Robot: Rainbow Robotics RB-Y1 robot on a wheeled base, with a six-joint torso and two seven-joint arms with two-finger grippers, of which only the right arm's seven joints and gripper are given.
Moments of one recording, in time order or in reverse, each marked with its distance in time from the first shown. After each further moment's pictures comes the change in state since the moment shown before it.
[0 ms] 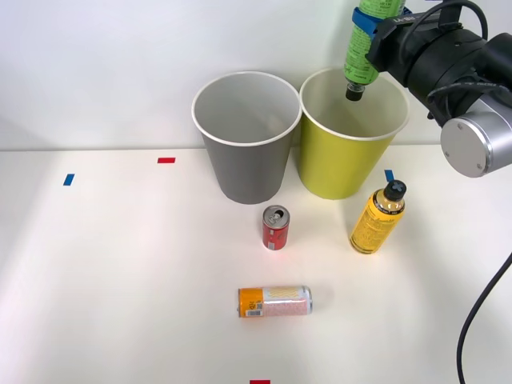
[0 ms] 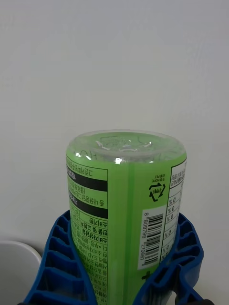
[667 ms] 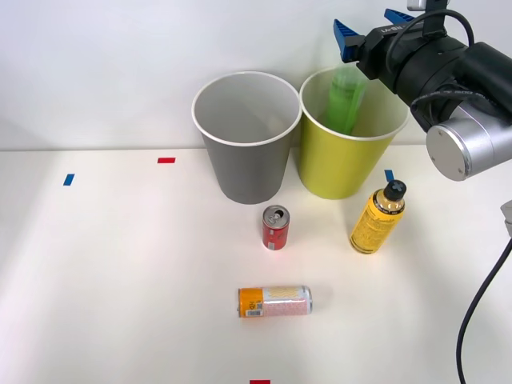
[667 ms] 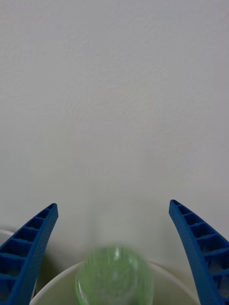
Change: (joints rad) arm -0.013 0.007 0.041 0.028 0.082 0.000 -0.020
